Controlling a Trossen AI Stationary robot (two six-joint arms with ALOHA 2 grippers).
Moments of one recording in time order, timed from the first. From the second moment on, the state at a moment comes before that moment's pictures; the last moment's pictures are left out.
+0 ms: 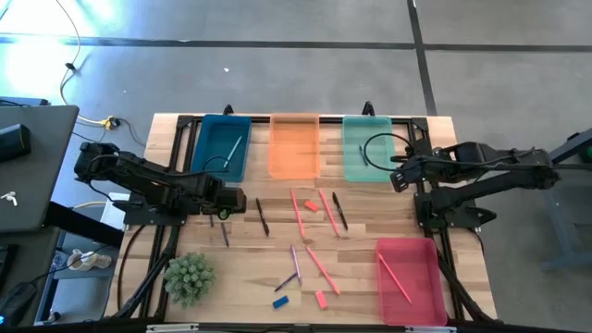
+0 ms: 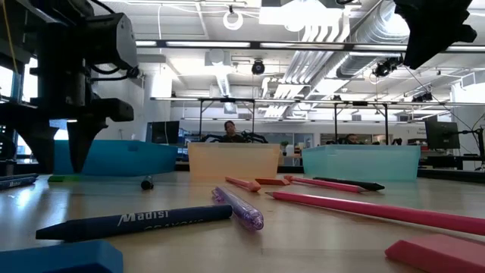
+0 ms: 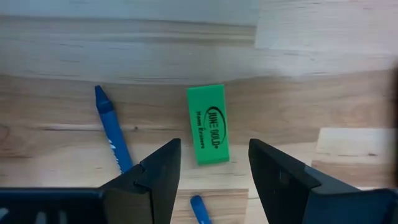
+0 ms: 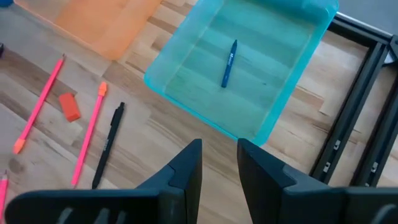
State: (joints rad) left arm 0.04 1.29 0.57 -0.77 -0.06 -1.68; right arm 0.06 0.85 1.03 -1.36 0.46 1.00
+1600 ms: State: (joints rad) left arm 0.07 1.40 0.59 -0.75 -0.06 -1.50; right arm 0.05 0.85 1.03 -1.32 0.48 1.00
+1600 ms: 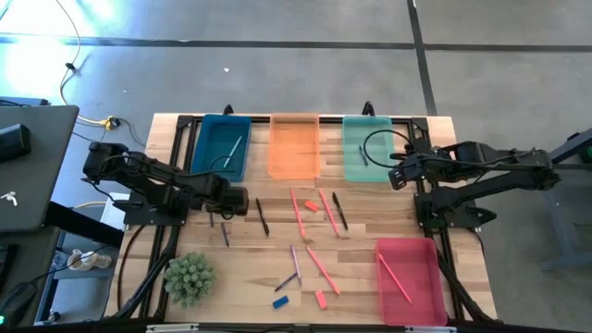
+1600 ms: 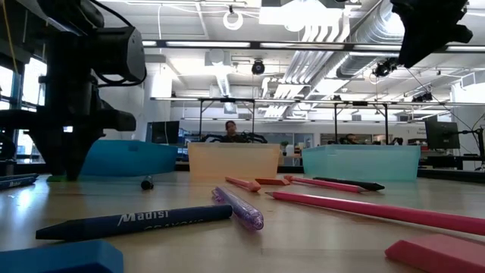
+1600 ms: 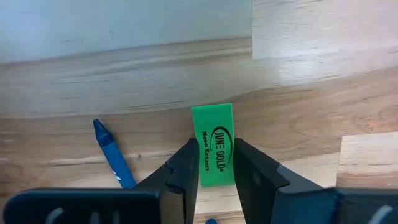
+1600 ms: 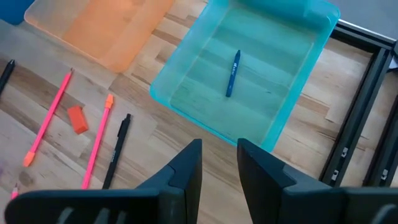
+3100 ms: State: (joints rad) left arm 0.55 1.43 0.91 0.03 0.09 -0.71; right arm 0.05 0.91 1.03 -1.23 0.50 1.02
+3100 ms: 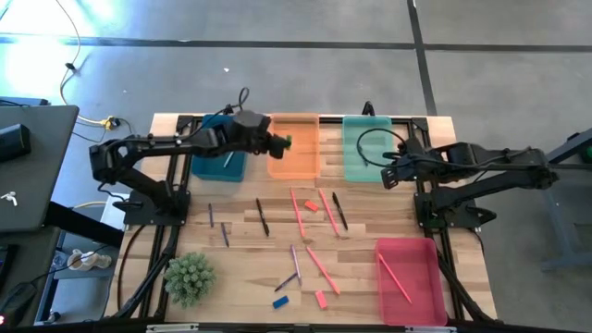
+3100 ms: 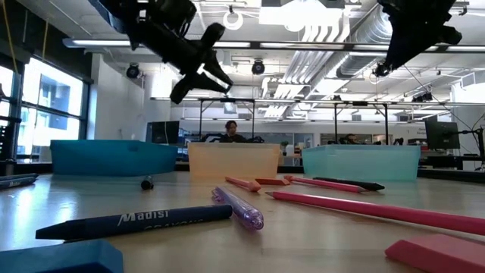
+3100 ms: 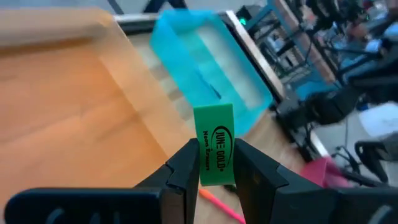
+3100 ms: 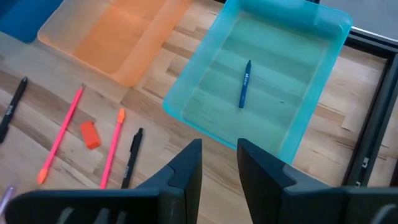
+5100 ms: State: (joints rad) left arm 0.53 1.88 1.26 -0.40 0.09 -0.48; right arm 0.05 1.01 1.03 -1.12 0.43 1.07
